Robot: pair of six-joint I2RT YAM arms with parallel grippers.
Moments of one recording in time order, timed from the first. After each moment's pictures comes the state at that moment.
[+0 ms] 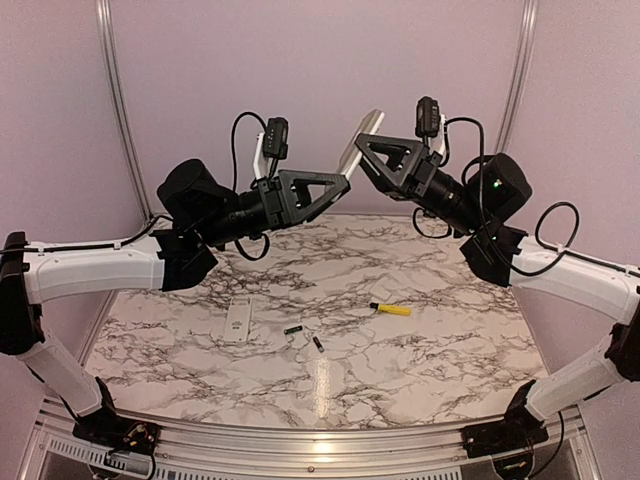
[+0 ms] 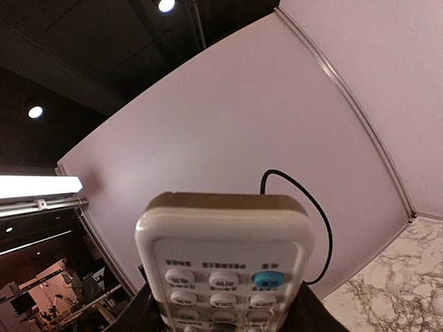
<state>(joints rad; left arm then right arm) -0.94 1.56 1.19 0.81 0.55 -0.85 0.76 1.34 1.08 0.78 -0.52 0.92</state>
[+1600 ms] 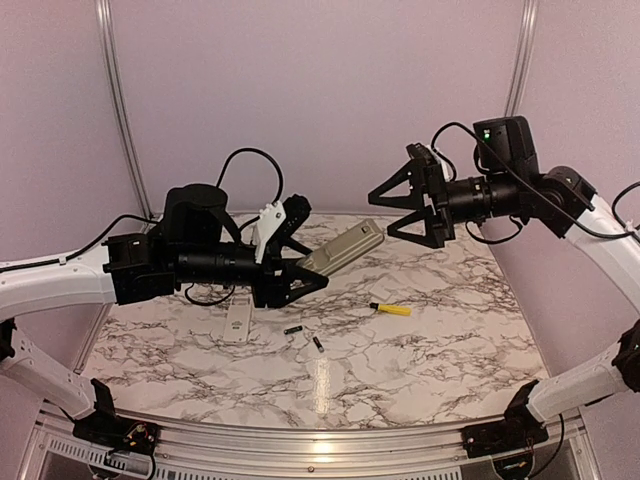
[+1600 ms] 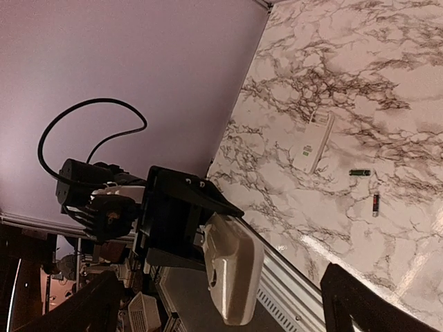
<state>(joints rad) -1.04 1.34 1.13 -0.07 0.26 0.04 0.69 1.26 1.51 -0.71 -0.57 0.81</state>
